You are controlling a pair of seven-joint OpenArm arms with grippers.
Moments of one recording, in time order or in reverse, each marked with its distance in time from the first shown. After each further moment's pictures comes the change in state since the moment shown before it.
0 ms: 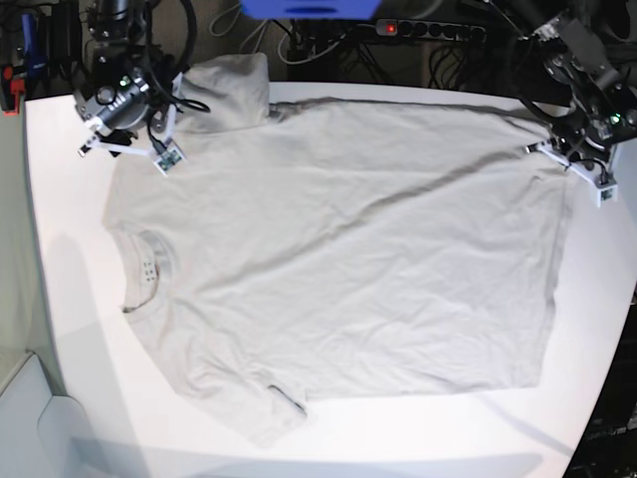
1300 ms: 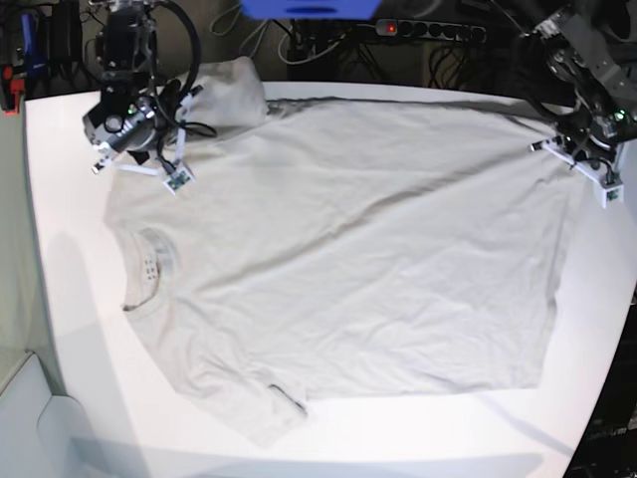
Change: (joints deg) left arm 0.3 0.2 -0.3 6.5 -1.3 0.0 3.7; right arm 4.4 -1.1 -0.1 -6.9 -0.3 0.3 3.2
